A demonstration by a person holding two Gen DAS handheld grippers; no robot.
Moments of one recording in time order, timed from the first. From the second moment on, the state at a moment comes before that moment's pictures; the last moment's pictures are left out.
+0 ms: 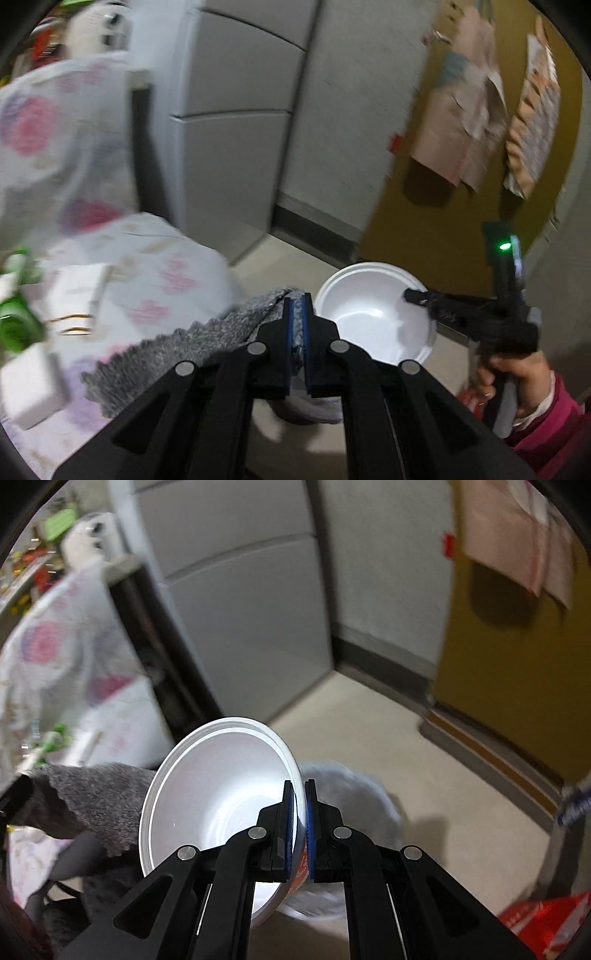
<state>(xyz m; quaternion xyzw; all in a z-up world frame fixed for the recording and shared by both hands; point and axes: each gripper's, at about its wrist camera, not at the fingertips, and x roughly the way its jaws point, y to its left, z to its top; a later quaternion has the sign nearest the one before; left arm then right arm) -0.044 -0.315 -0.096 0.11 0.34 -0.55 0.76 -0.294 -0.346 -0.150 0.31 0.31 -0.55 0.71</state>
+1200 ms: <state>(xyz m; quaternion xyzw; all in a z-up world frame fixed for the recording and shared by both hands) -0.025 -0.382 -0.158 0.17 0.39 -0.50 0.76 -0.305 -0.389 -0.185 0.33 0.33 -0.57 0.68</state>
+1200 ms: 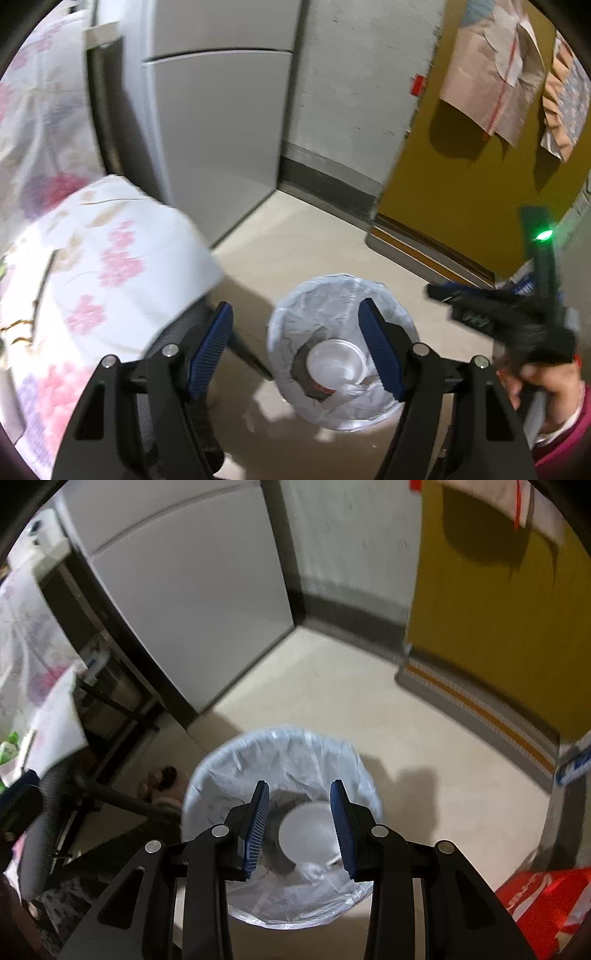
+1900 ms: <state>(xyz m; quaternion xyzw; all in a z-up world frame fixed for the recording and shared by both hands) 0.064 -0.130 -0.097 0.08 0.41 -0.23 0.88 -0.086 -0.268 -0.046 0.14 0.31 -0.34 0.88</state>
